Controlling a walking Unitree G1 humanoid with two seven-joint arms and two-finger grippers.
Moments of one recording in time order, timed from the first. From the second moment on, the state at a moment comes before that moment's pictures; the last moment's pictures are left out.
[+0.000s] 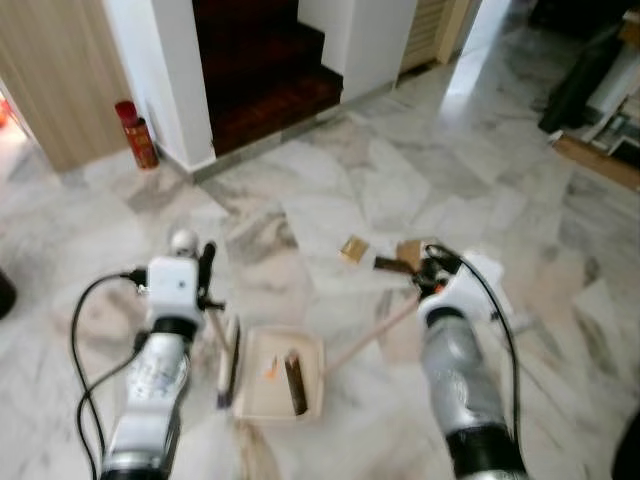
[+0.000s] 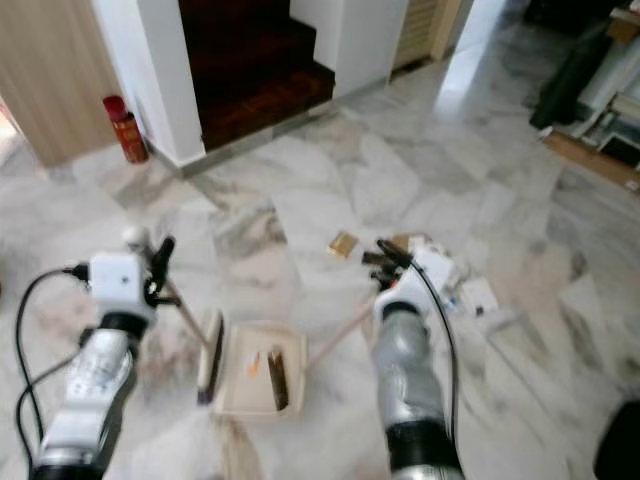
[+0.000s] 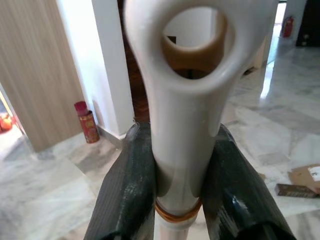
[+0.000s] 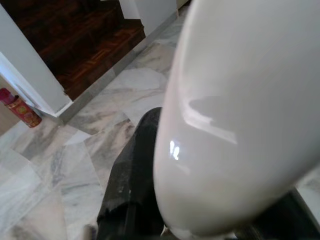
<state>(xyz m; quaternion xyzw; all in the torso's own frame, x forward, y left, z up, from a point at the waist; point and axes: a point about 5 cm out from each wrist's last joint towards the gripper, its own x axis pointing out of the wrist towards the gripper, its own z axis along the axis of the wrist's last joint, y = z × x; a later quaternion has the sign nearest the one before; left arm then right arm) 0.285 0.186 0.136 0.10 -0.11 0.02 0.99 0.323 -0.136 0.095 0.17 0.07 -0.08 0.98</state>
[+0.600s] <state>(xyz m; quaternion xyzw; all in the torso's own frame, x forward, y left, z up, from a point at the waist) 0.285 0.190 0.137 0.10 -0.11 0.03 0.99 0.323 -0.136 0.097 0.18 0.06 -0.07 0.98</state>
